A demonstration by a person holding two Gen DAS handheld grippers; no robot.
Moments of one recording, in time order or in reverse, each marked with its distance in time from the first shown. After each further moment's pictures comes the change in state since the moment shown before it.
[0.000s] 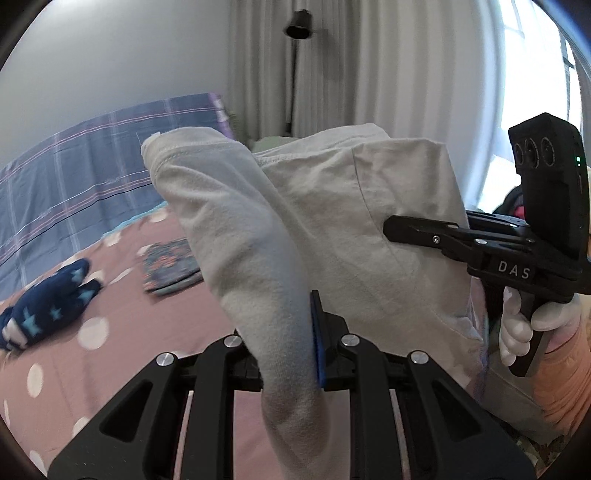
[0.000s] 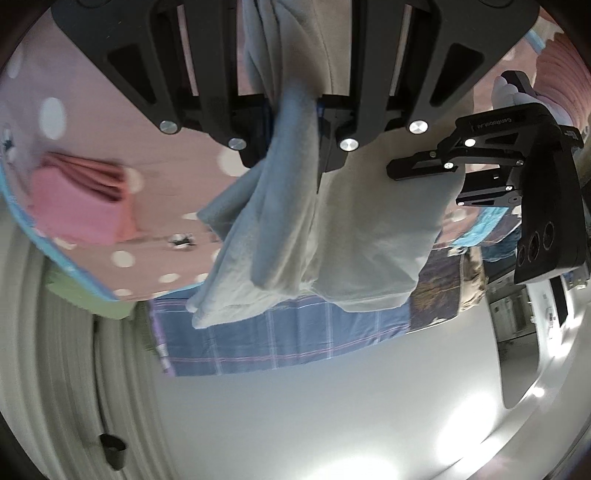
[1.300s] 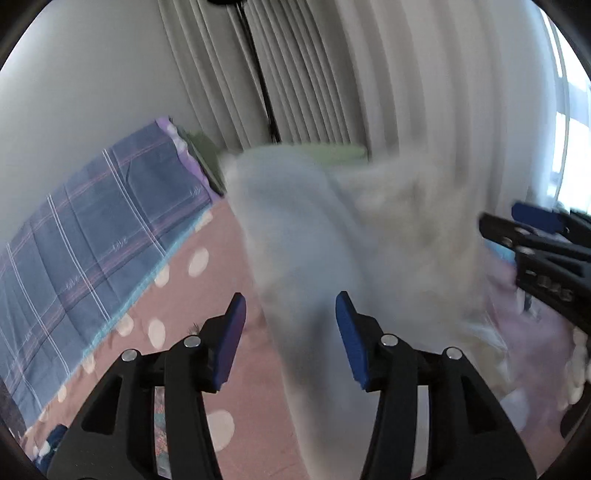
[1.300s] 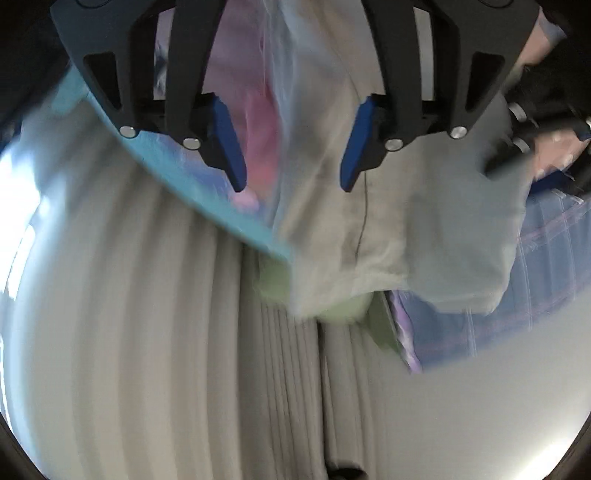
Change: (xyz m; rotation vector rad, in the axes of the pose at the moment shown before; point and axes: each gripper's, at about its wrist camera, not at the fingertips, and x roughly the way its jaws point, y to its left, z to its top) left arm 0.355 -0.079 0.221 0.217 0.091 0.150; right arm 0.095 -0.343 0.089 0.325 0.025 -0.720
